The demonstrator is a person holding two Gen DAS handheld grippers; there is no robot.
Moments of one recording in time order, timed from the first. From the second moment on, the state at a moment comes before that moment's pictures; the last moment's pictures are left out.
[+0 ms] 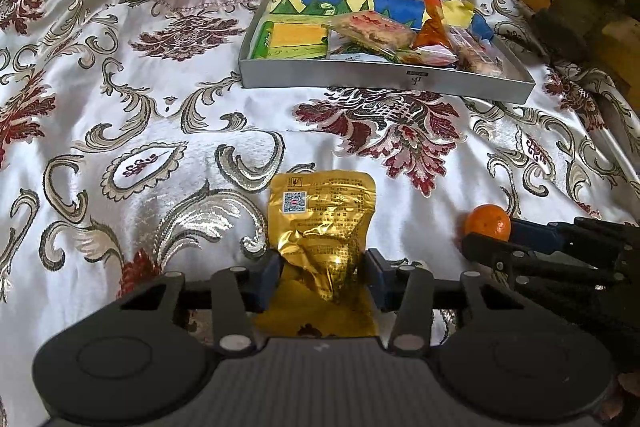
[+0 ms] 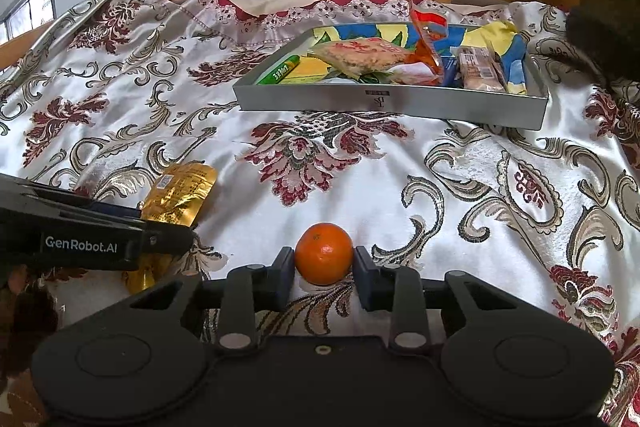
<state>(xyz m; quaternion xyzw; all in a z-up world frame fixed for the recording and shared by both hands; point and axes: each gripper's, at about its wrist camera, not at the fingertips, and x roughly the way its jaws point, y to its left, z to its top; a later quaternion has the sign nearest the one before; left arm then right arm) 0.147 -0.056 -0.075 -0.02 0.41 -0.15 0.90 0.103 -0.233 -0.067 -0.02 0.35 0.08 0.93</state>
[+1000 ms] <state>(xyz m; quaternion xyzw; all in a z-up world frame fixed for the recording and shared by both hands) 0.234 -0.060 -0.015 -0.10 0.36 -0.16 0.91 0.144 -0.248 -0.025 -0.01 0.24 0.08 0.97</state>
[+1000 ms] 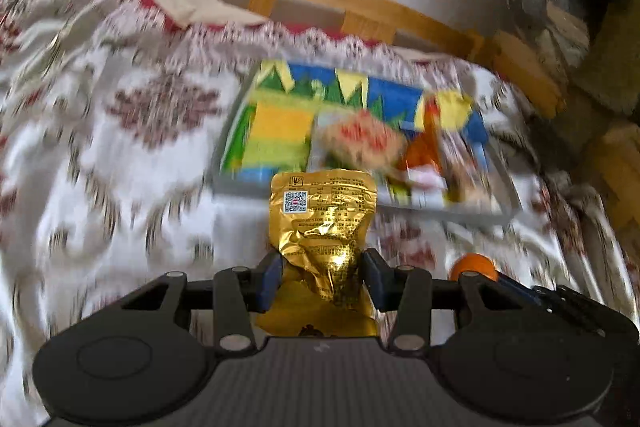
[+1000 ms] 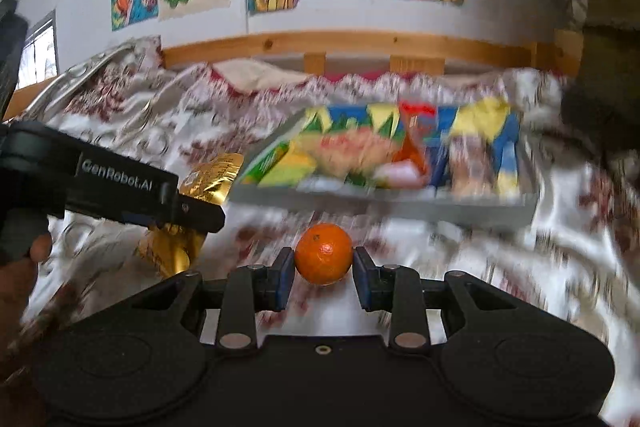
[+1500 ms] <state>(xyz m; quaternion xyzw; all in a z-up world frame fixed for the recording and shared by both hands) 0.364 -0.074 -0.030 -0.10 0.35 -0.12 0.92 0.269 -0.273 -0.023 0.00 0.24 0.04 0.97</state>
